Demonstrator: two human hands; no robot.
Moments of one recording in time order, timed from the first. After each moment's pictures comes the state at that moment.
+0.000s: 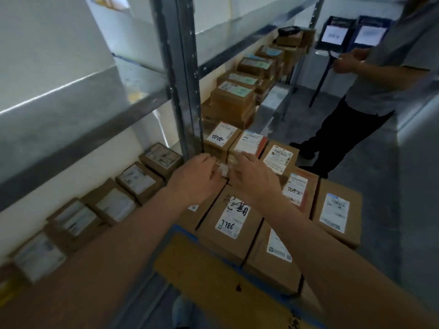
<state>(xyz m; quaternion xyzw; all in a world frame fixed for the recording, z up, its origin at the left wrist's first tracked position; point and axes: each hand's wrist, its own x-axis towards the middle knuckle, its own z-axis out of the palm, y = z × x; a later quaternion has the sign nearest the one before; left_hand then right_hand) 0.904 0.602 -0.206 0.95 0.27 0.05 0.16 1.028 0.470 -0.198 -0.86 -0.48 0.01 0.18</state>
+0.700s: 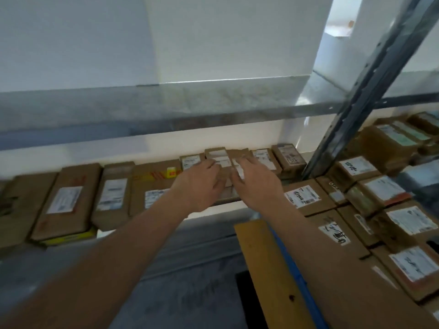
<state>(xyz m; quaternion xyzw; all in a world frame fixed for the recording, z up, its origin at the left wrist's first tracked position) 0.591 0.504 -0.179 0.83 0.55 0.08 0.07 0.773 0.501 -0.174 -0.61 -0.77 0.07 0.18</state>
